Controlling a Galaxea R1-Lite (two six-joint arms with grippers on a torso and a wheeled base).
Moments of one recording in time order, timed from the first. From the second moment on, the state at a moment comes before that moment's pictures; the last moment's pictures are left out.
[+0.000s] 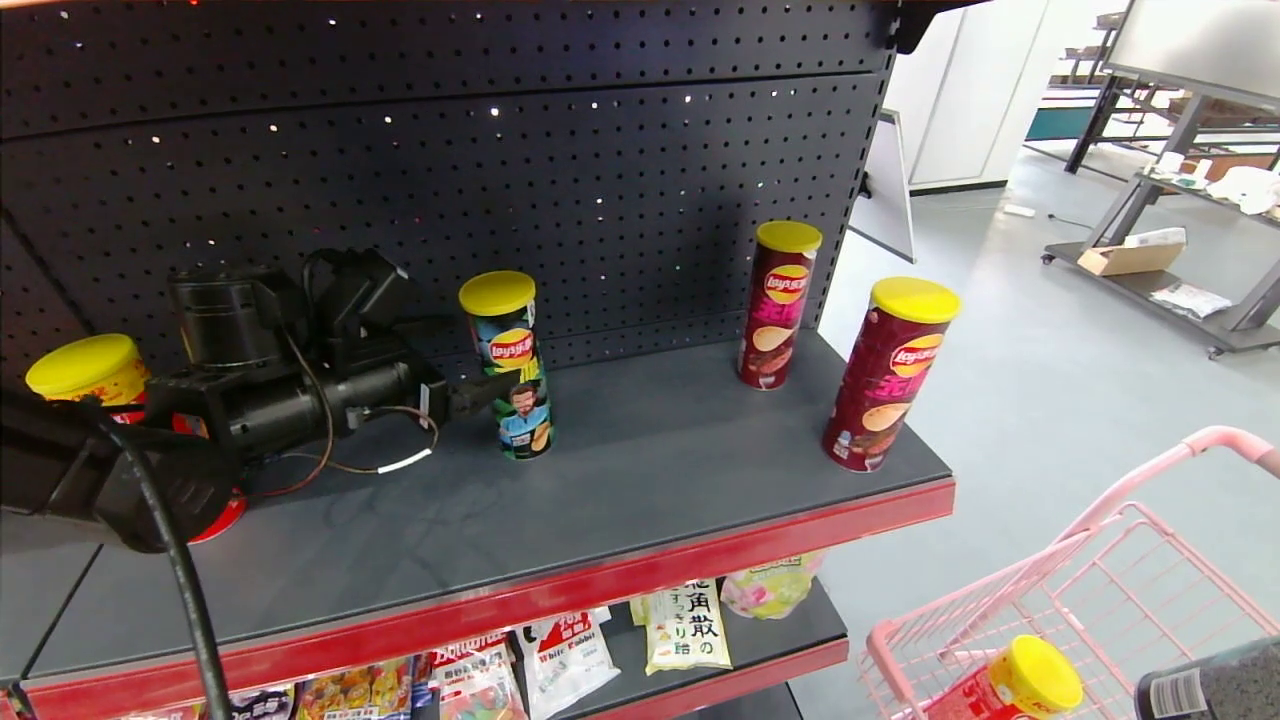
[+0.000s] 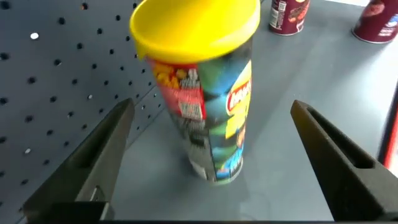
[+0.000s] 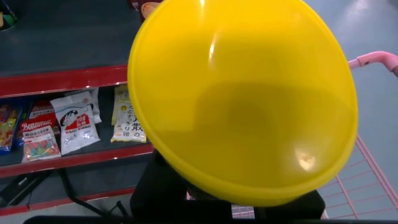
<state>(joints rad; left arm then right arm) -0.18 1.85 -0.80 -0.87 -0.48 0.29 0.15 0.40 -0.46 0.27 -0.11 -0.03</state>
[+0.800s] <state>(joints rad) -0.23 1.96 -0.93 -0.89 -0.41 0.24 0.15 0.40 -0.45 0.27 -0.11 -0.03</state>
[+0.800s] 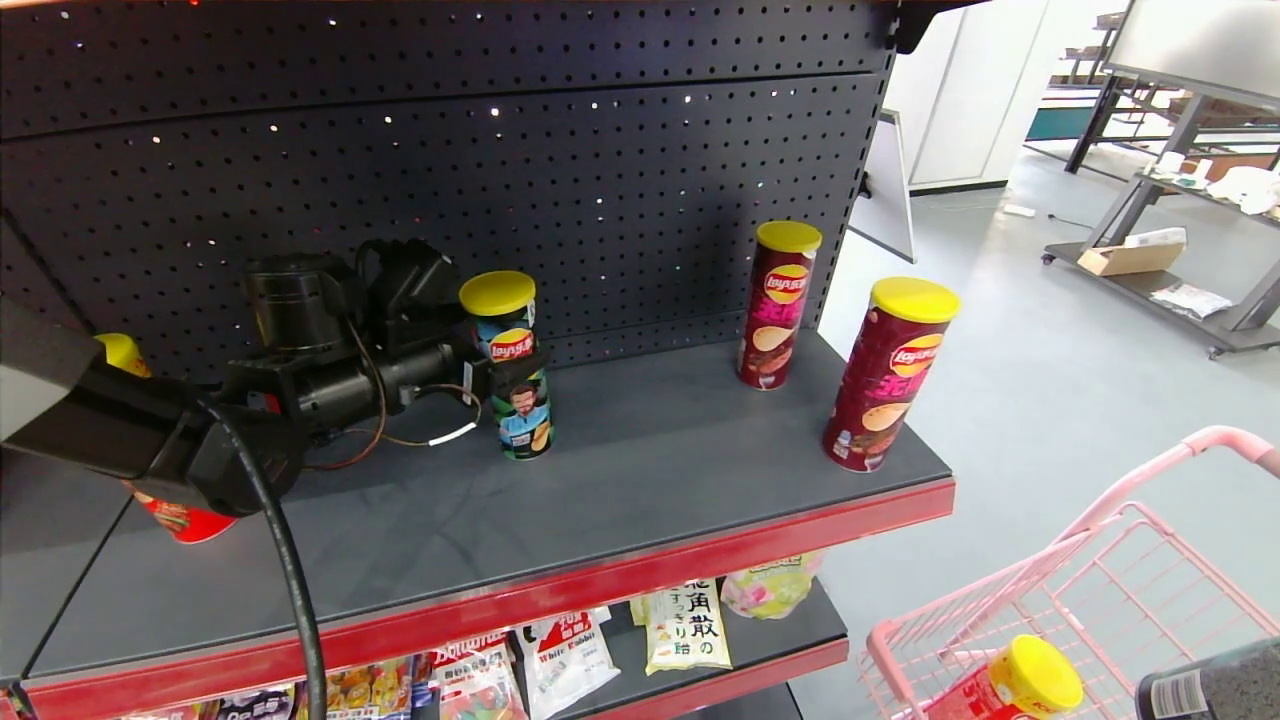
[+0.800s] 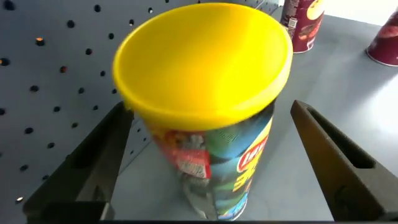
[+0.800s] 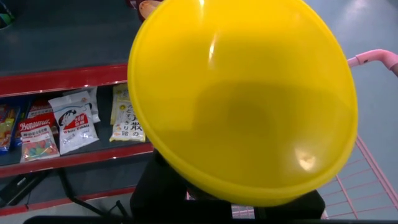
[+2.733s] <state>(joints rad) -0.34 1.71 -0.58 -0.95 -0.35 0.11 0.15 0.39 -0.45 0.27 -0.12 -0.03</state>
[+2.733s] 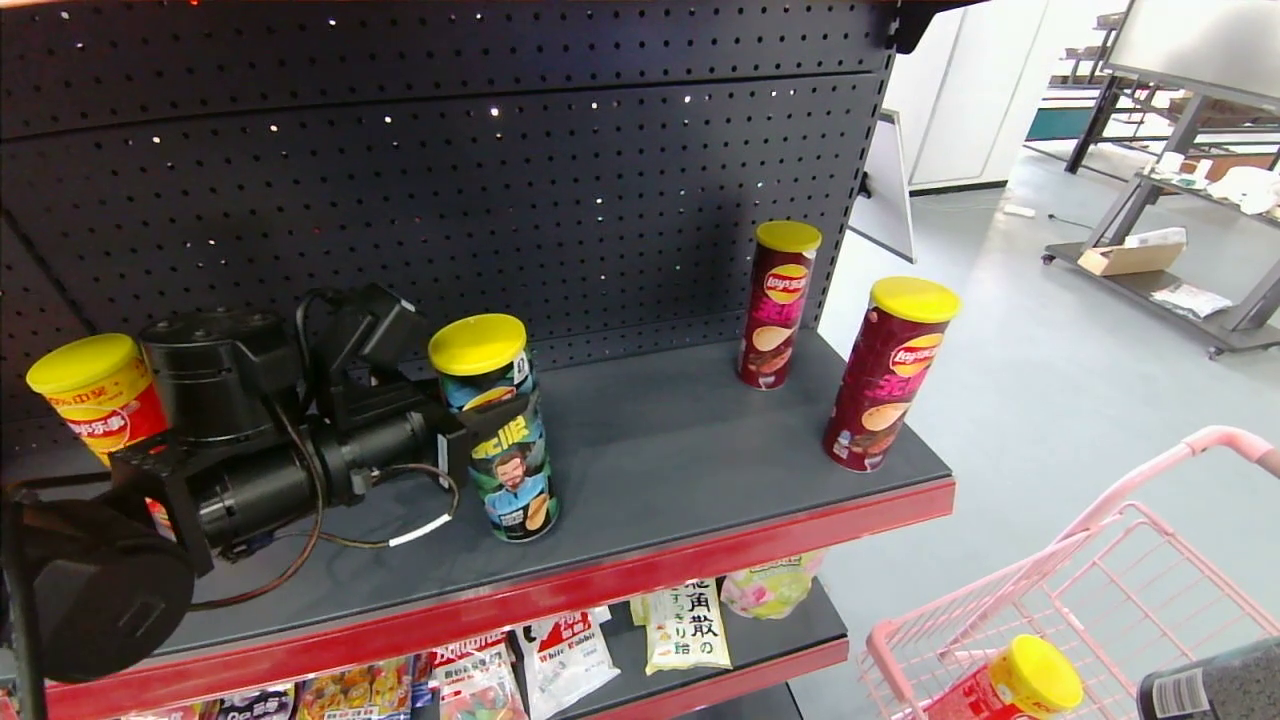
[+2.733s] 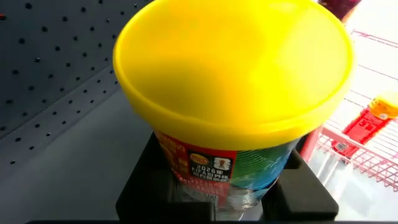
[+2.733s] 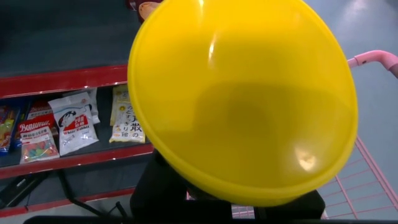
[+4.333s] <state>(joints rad) -0.36 1.70 -0.50 -0.95 -0.35 0.09 0.15 0.40 -0.45 0.27 -0.11 -0.03</state>
